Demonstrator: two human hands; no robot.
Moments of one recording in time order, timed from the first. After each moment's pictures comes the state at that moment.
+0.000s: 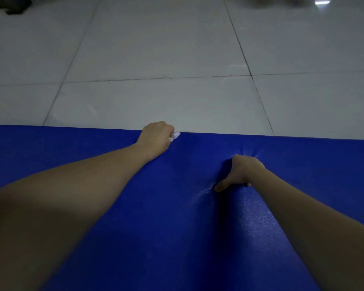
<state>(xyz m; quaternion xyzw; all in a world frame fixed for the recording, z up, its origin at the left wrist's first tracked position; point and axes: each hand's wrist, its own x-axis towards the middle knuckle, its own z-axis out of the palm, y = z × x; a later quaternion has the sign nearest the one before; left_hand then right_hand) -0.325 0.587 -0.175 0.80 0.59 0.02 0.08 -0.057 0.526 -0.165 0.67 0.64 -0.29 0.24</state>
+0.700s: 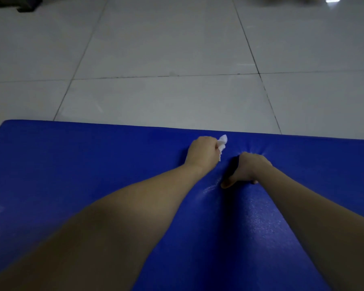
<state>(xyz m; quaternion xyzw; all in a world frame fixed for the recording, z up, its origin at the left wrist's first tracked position) -0.215 0.532 -0.186 0.72 0.60 0.19 0.30 -0.057 0.527 -0.168 0.68 0.63 -0.28 0.24</state>
